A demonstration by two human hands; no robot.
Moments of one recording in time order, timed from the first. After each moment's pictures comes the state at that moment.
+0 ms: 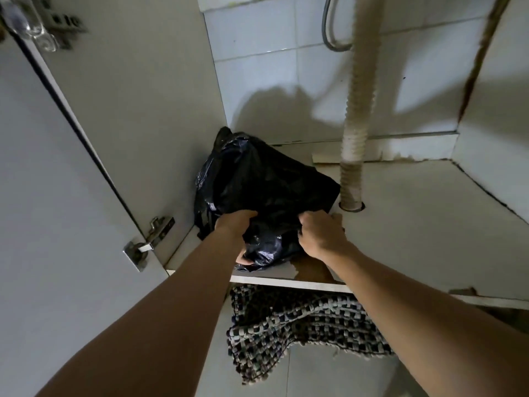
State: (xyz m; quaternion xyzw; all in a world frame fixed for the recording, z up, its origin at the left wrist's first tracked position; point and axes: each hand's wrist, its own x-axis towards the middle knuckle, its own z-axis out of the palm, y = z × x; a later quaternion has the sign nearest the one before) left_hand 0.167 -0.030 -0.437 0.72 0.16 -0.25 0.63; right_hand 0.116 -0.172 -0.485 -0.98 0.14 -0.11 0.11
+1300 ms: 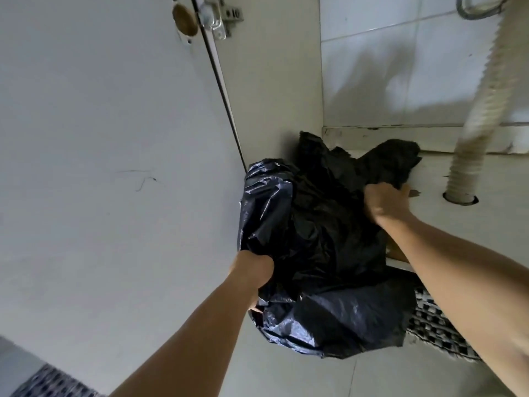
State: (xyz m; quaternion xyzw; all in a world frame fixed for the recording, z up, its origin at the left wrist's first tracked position) left_hand 0.075 0.124 -0.480 0.78 0.22 -0.13 0.57; right_hand 0.169 -0.135 -0.485 -0.98 0.14 -0.11 0.04
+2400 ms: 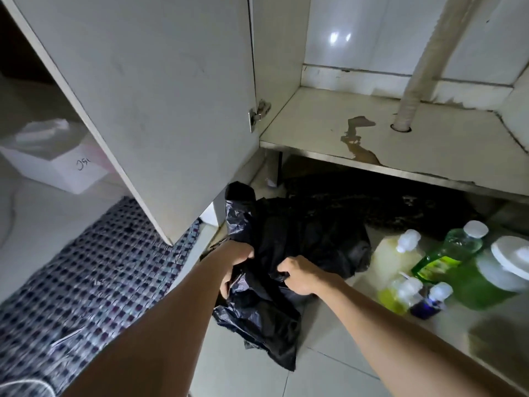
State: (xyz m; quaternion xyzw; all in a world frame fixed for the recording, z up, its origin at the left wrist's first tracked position) left_hand -0.082 0.233 -0.534 0.81 0.21 -0.36 0.41; right_hand -0.118 0.075 -0.609 -0.95 -0.02 0.24 0.21
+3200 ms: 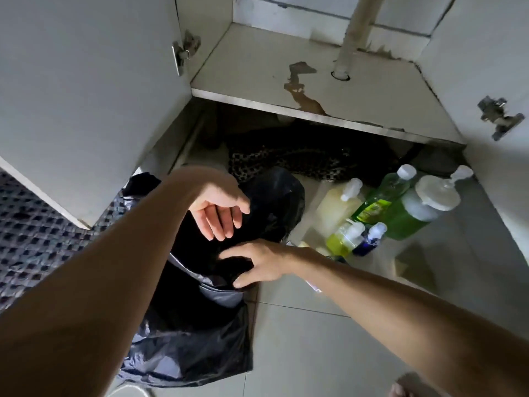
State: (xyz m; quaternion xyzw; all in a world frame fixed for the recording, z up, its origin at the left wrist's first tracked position) left_hand -0.055 0.189 -0.485 0.84 -0.14 -0.50 0.14; right_hand -0.154 0.081 -0.607 -0.89 -0.07 0.32 0.31
